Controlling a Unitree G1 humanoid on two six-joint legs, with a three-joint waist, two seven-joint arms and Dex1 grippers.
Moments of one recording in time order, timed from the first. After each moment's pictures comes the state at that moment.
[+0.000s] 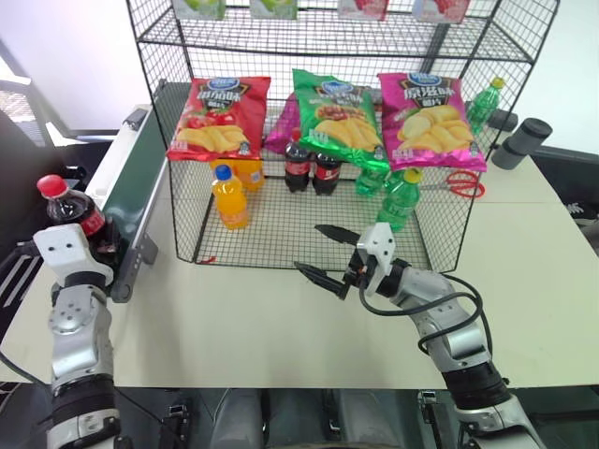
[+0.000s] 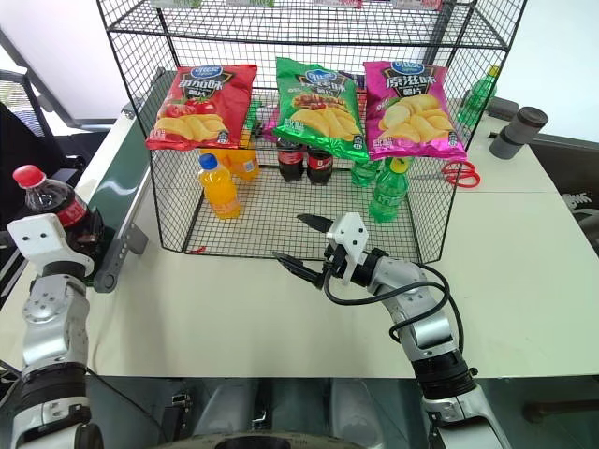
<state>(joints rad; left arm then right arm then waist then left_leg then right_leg) -0.14 0.44 0.46 0.18 -0.26 -0.05 -0.13 -0.23 -0.33 0.17 -0.12 0.33 0.12 0.81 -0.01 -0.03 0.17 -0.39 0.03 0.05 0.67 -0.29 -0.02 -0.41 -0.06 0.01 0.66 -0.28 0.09</state>
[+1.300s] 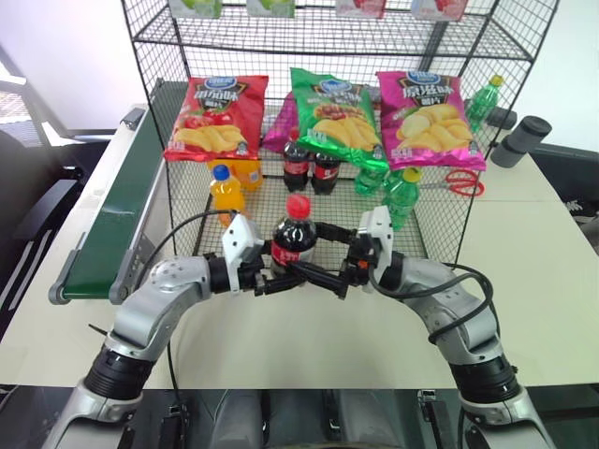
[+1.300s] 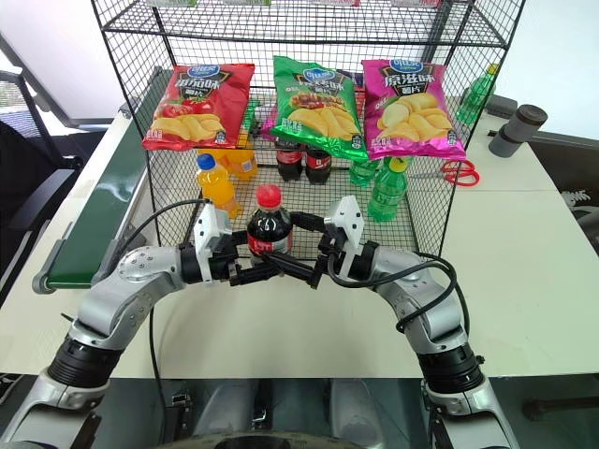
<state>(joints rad) -0.29 0.52 -0.18 -0.27 -0.49 0.44 -0.88 -0.29 -0.35 0.15 -0.28 0.53 0.43 0.82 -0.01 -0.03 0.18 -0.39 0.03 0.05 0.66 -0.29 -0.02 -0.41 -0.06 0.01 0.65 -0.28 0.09</state>
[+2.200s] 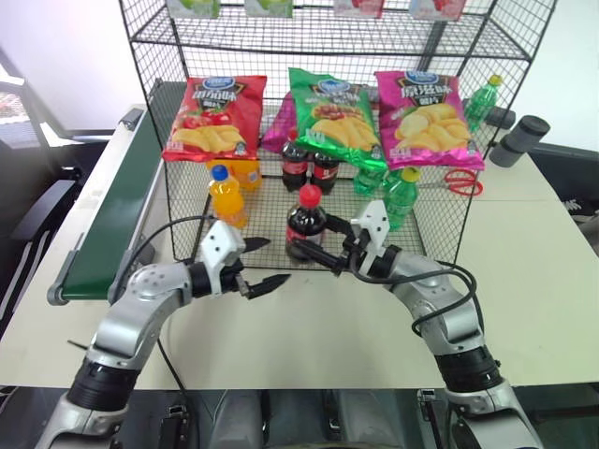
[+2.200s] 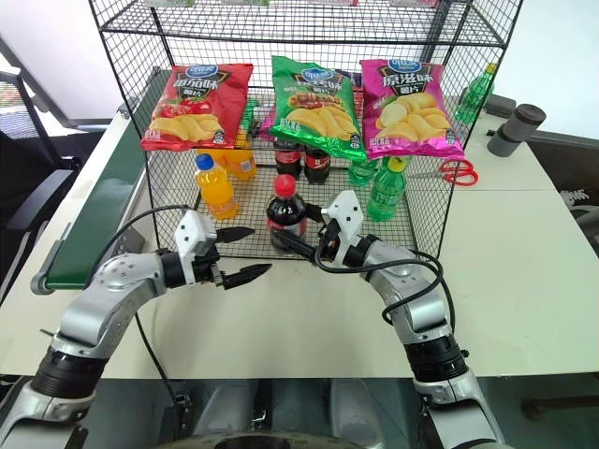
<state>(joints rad) -0.16 0.57 -0.03 -0.25 -0.40 0.41 -0.80 -0.33 -0.28 0.15 -0.06 0.31 0.23 0.69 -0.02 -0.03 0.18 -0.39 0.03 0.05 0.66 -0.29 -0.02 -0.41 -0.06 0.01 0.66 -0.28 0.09</state>
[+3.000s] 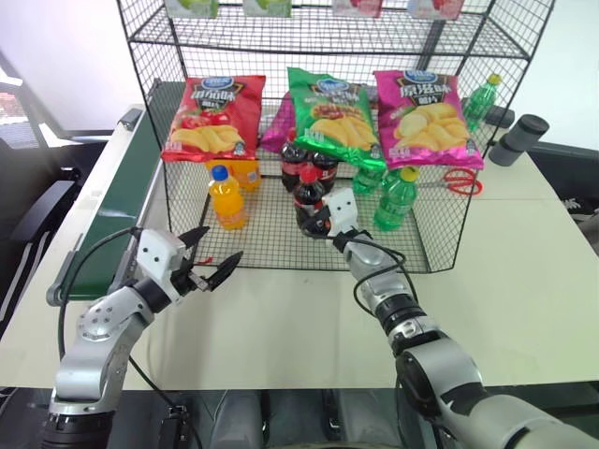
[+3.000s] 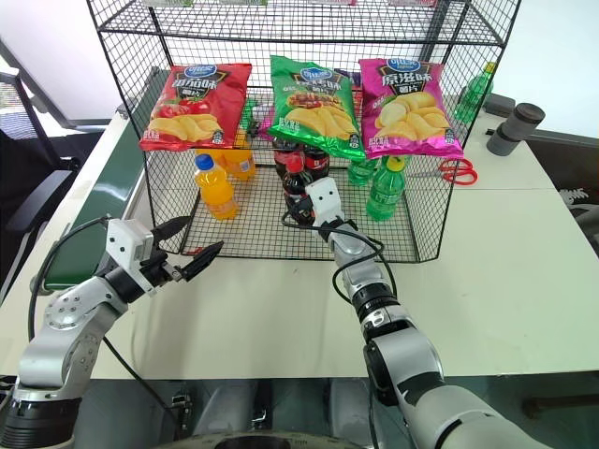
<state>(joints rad) 0.03 0.50 0.17 -0.35 -0.40 0.27 -0.65 -0.75 -0.03 0.06 0.93 0.05 -0.33 0.31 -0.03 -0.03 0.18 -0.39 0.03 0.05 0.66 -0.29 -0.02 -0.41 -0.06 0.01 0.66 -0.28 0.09</state>
